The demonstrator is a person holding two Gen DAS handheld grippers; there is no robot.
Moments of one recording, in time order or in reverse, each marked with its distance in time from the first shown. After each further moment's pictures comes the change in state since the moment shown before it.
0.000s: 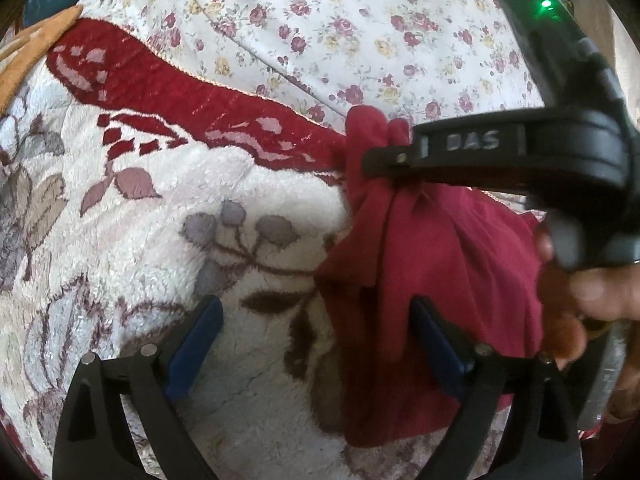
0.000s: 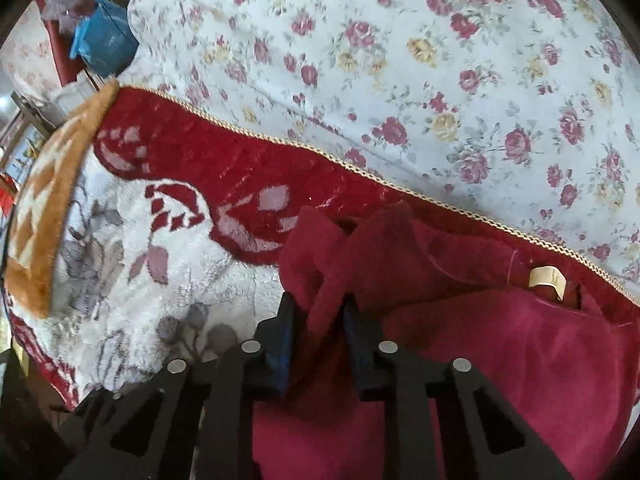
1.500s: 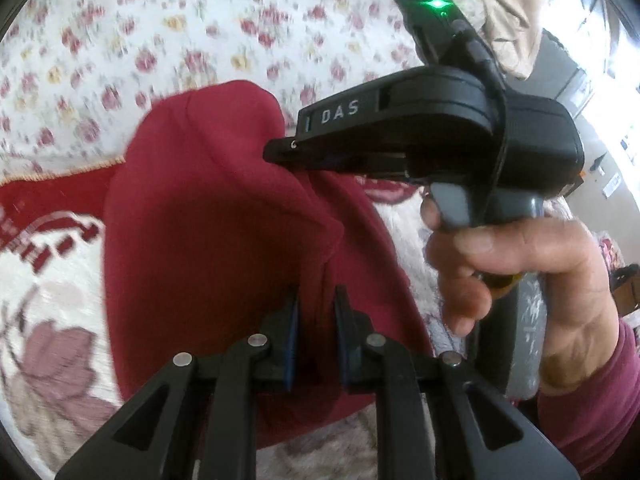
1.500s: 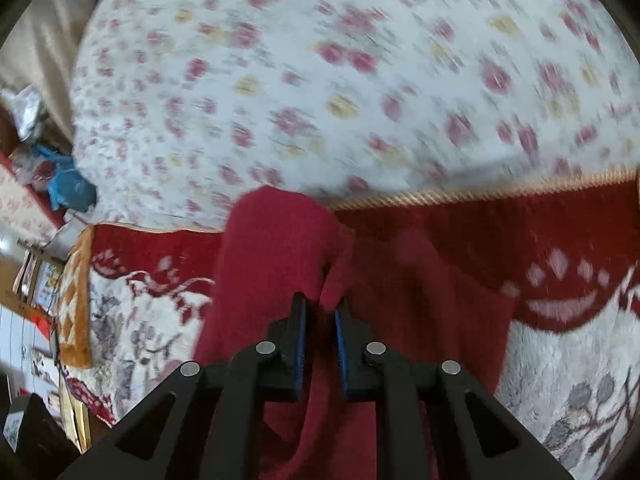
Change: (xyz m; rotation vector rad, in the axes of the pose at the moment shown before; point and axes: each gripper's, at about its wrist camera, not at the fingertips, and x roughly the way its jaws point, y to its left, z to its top) left arm 0.051 -0.270 -0.022 0.368 0.166 -0.310; right arm -0.109 -0.263 -0.089 0.435 -0.121 0.078
